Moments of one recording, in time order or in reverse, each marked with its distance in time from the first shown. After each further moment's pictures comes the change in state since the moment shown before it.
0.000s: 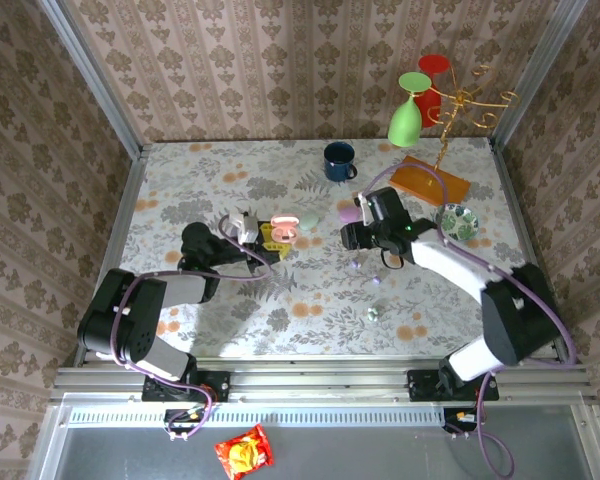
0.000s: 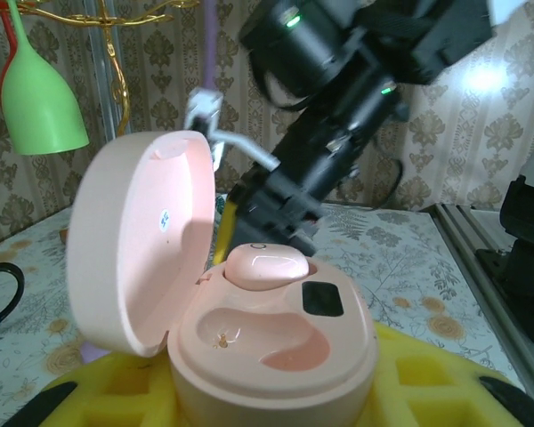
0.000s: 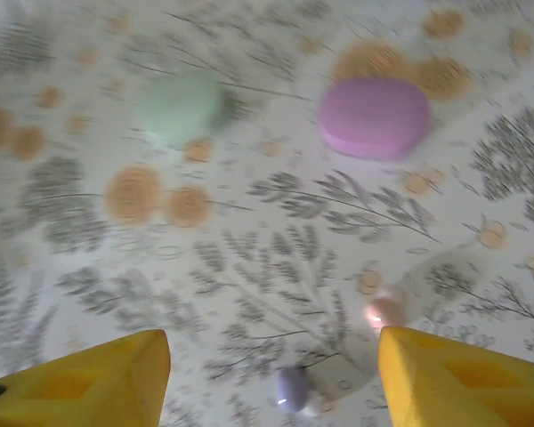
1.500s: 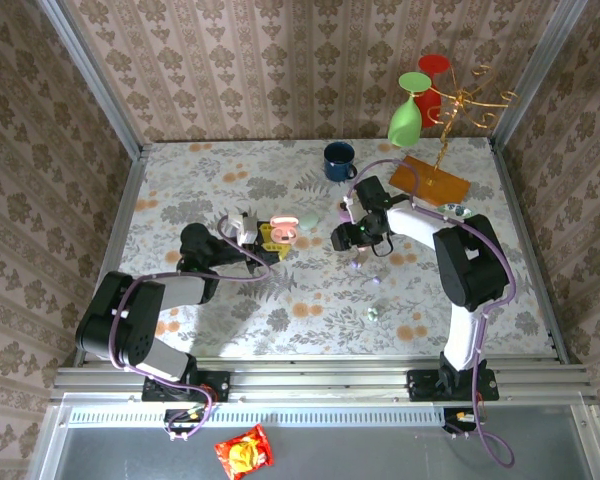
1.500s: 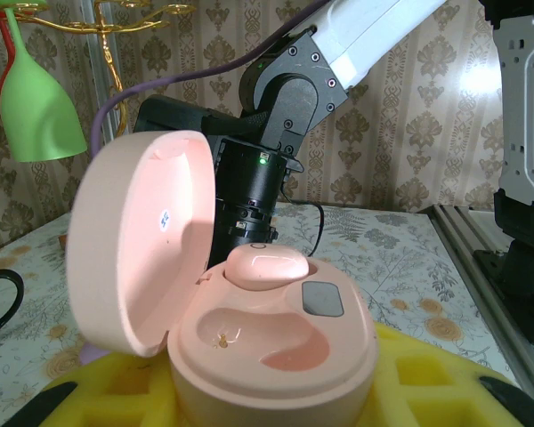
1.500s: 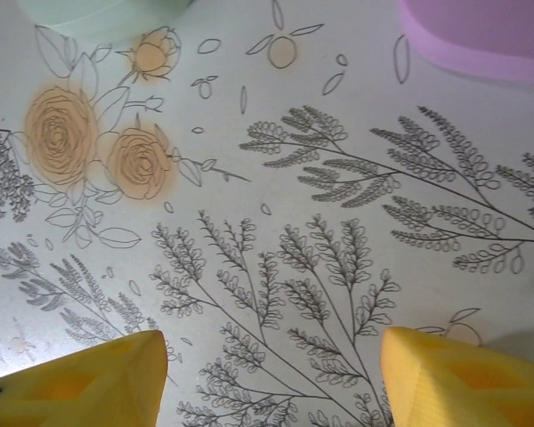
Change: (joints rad) left arm 0.000 -0.020 -0.006 0.000 0.002 0.000; right arm -0.060 0.372 0.259 -0.177 -0.280 -0.105
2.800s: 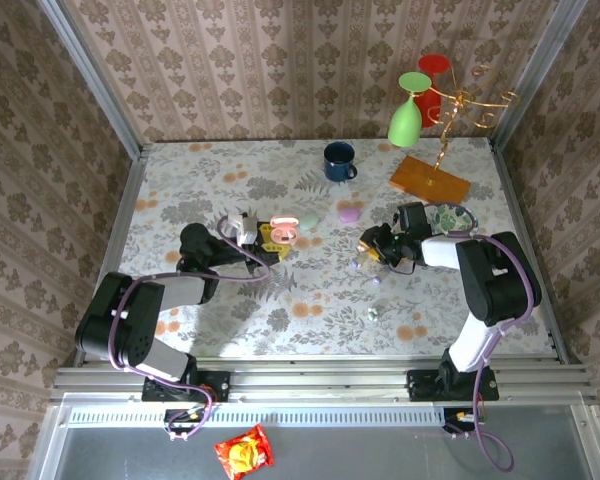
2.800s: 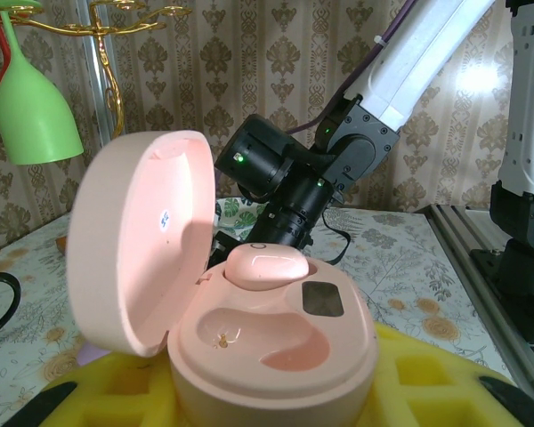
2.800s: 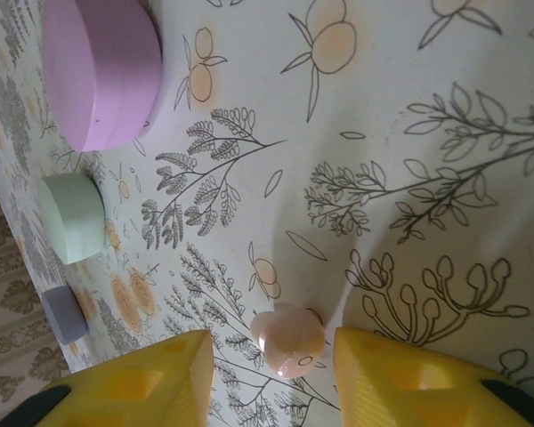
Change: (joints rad) left arm 0.000 -0.005 0.000 0.000 0.008 0.000; right arm -0.189 -0.161 -0.476 0.605 -0.158 0.855
